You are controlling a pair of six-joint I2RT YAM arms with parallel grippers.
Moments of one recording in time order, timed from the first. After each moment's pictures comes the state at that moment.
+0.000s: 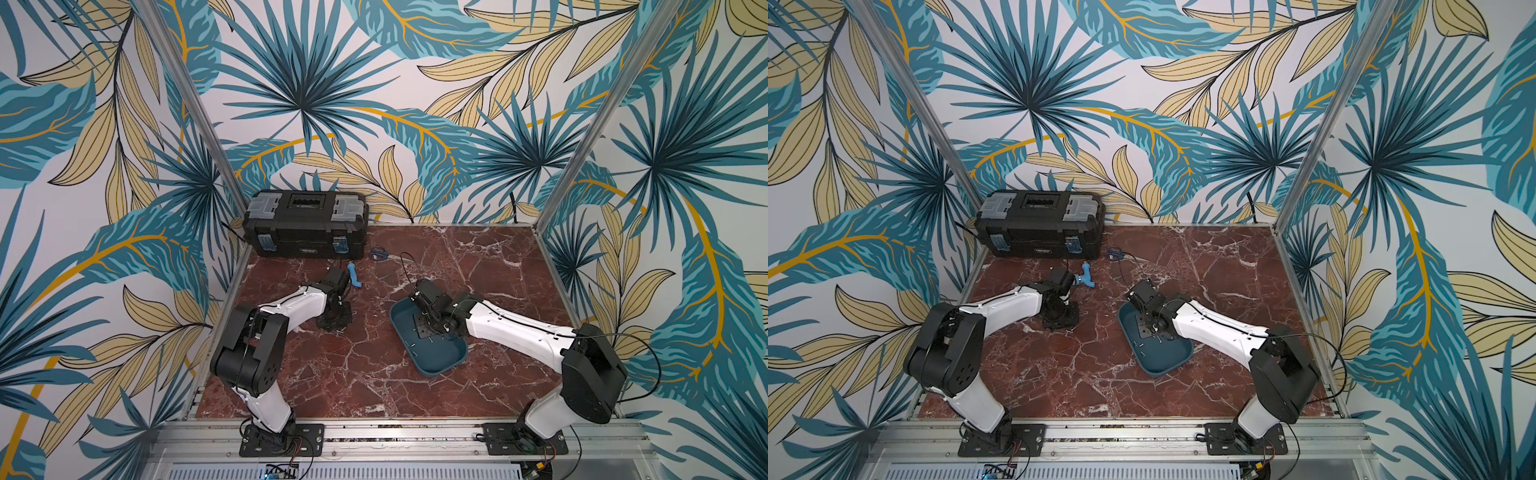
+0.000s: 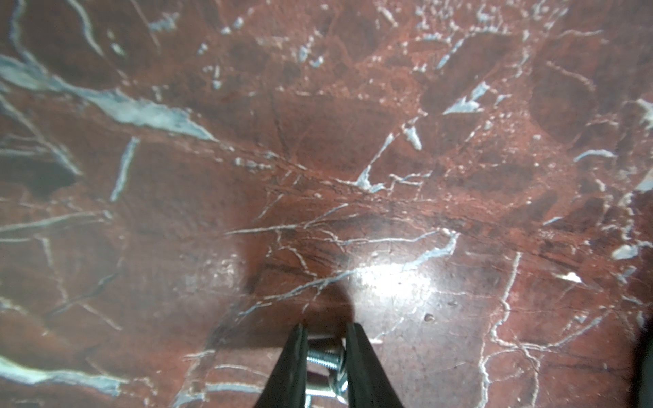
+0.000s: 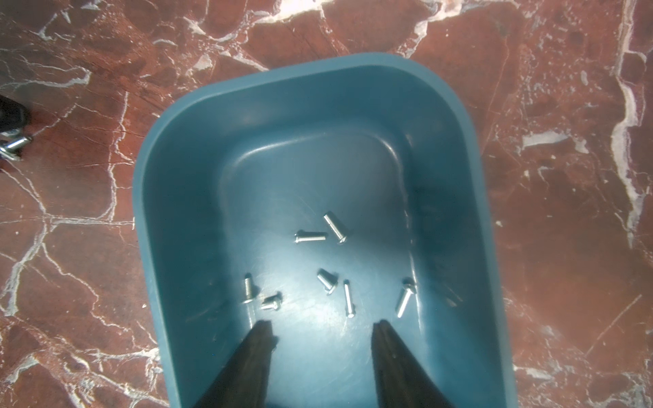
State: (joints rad) left arm -0.33 1.71 1.00 -0.62 0.03 -0.52; right arm 0.78 1.59 1.13 -0.70 0.23 0.48
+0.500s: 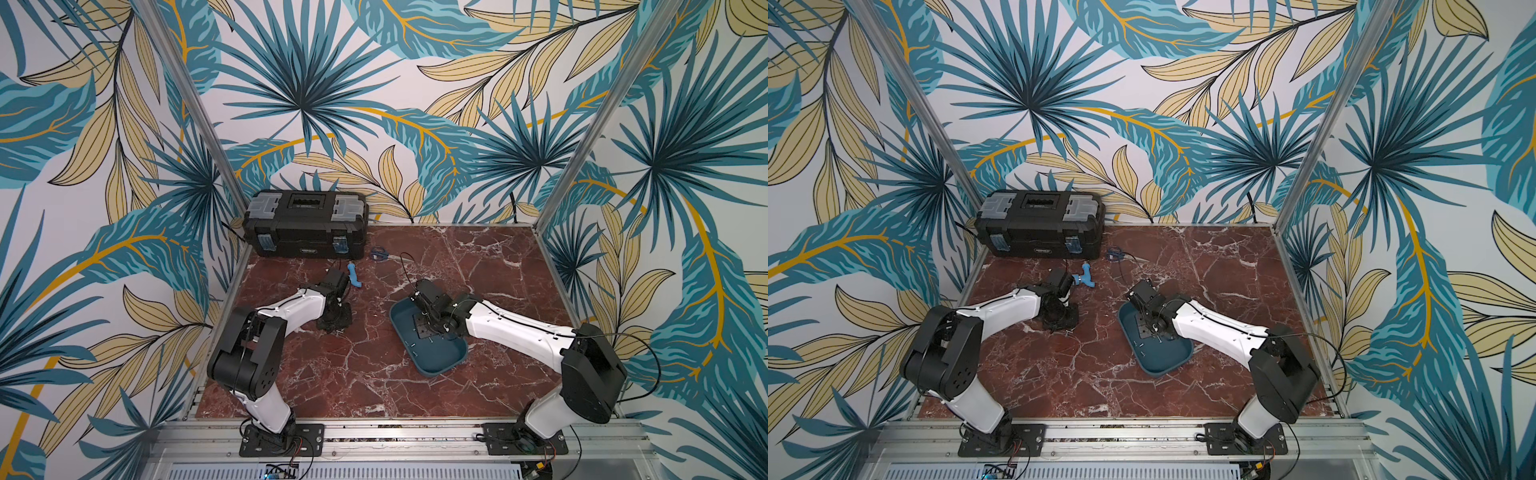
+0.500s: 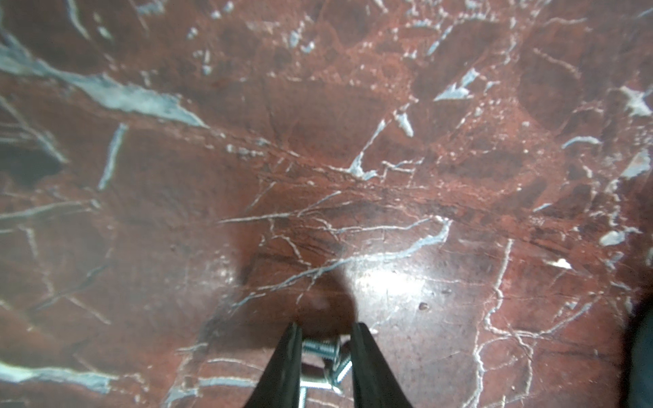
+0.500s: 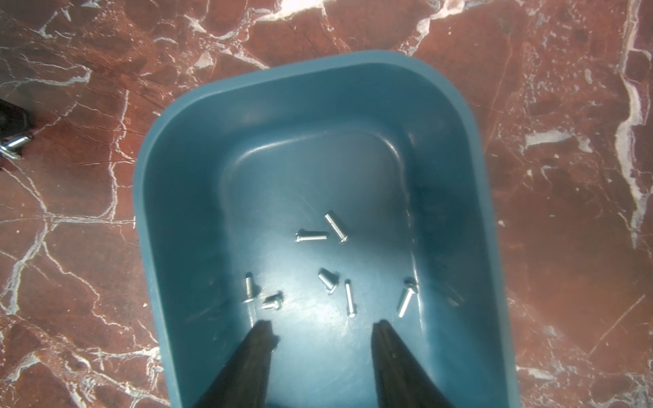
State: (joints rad) left arm -0.33 1.69 0.97 -0.59 0.04 -0.52; right arm 0.78 1.59 1.13 -0.70 0.22 0.48
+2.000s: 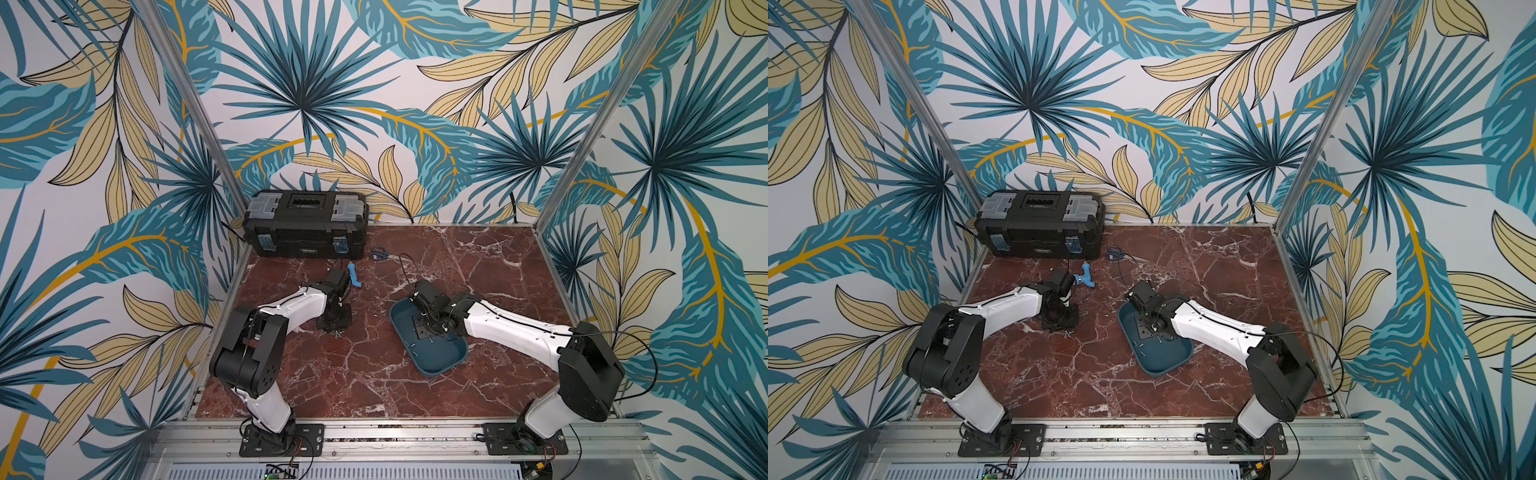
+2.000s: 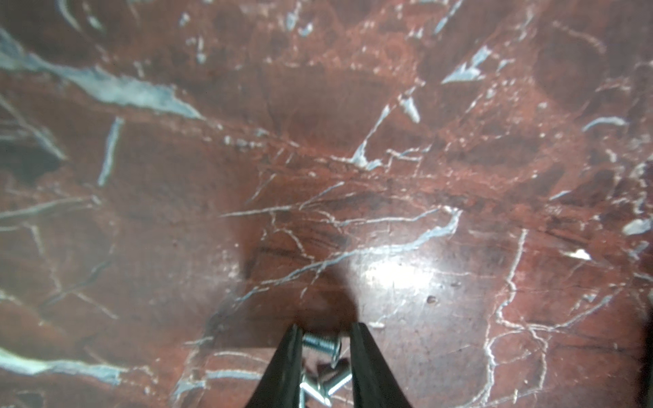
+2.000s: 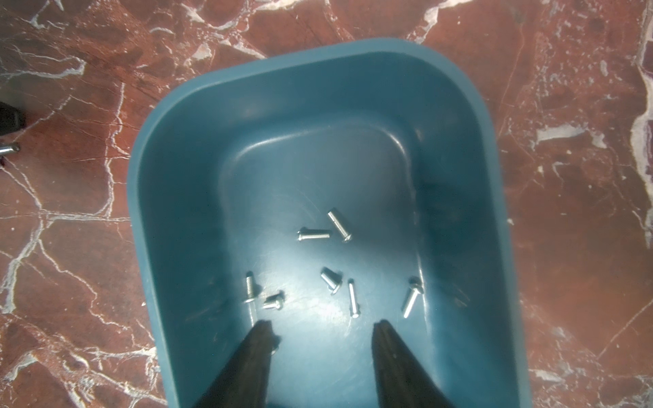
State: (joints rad) left arm -0.33 1.71 1.00 -0.63 0.03 -0.48; right arm 0.78 1.61 1.13 -0.70 0.21 0.48
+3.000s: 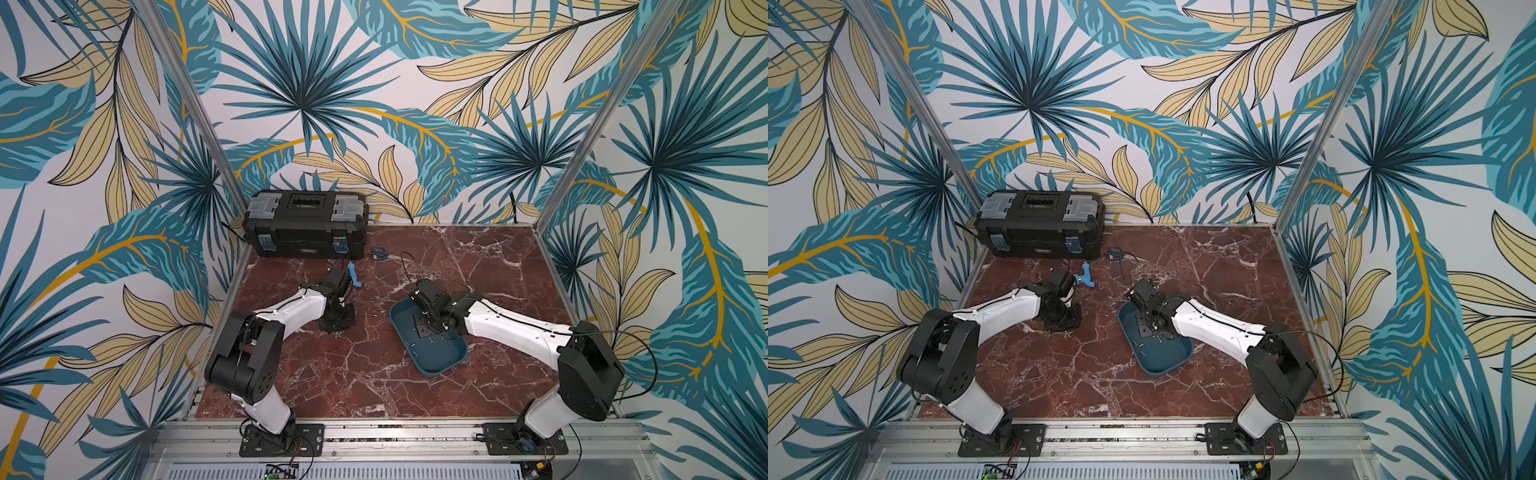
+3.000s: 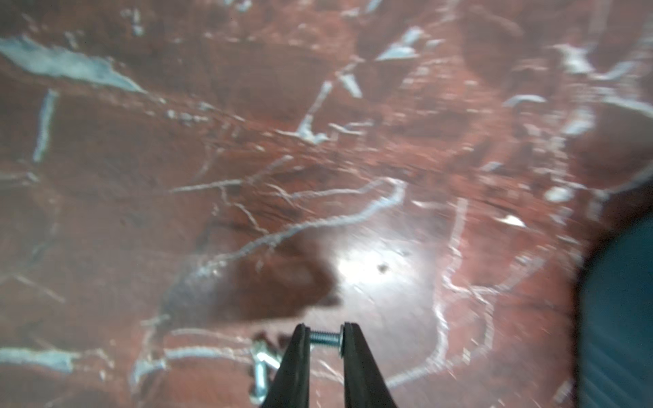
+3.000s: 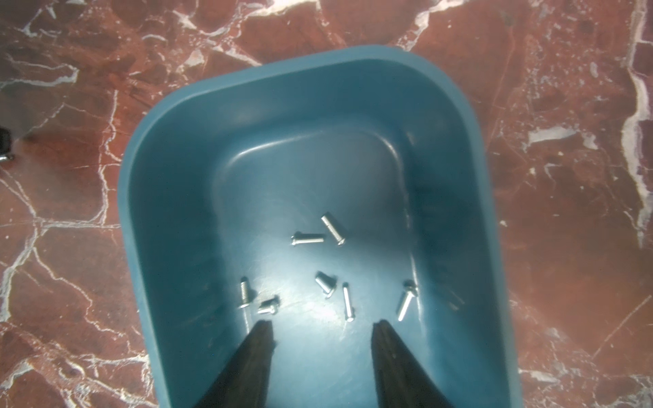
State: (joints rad) left arm -0.37 1.62 0.98 -0.64 0.12 -0.52; right arm 0.75 1.60 1.13 -0.70 0.22 0.48
